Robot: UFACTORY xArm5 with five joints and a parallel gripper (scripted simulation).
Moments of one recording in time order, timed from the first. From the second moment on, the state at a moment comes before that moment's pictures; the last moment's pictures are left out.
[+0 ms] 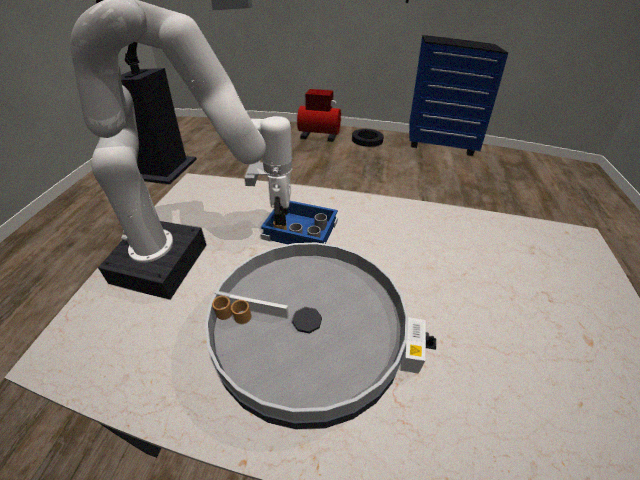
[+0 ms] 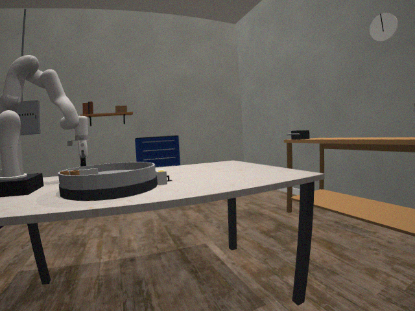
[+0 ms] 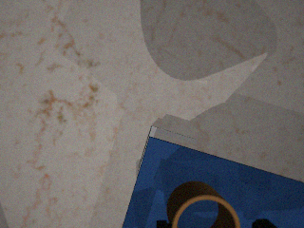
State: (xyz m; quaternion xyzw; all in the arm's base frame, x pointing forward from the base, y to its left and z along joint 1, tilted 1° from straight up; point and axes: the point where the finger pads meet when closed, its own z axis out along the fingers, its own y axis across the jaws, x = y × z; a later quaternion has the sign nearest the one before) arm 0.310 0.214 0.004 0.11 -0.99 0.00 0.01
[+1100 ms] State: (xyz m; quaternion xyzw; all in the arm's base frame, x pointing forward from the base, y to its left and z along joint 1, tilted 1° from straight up) arm 0.310 0.213 -0.012 0.11 -0.99 0.00 0.01
